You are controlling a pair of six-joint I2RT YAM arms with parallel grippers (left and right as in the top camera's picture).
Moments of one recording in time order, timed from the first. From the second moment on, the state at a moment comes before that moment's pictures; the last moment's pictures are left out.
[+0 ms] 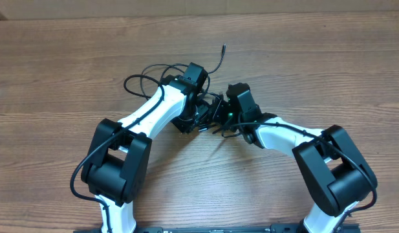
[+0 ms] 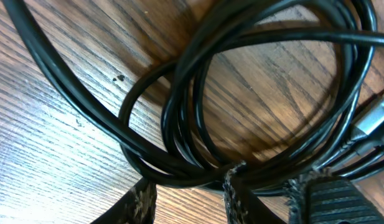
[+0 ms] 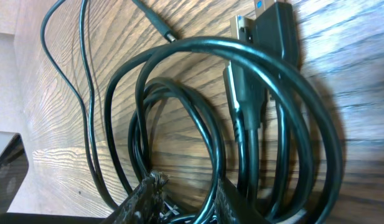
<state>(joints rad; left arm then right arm) -0.47 1.99 1.39 -0.86 0.12 -1.23 0.52 1.87 0.90 0.17 -0.28 0.99</state>
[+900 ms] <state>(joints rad) -0.43 1.99 1.39 -0.86 0.12 -1.23 0.55 1.95 0.90 0.27 -0.23 1.07</state>
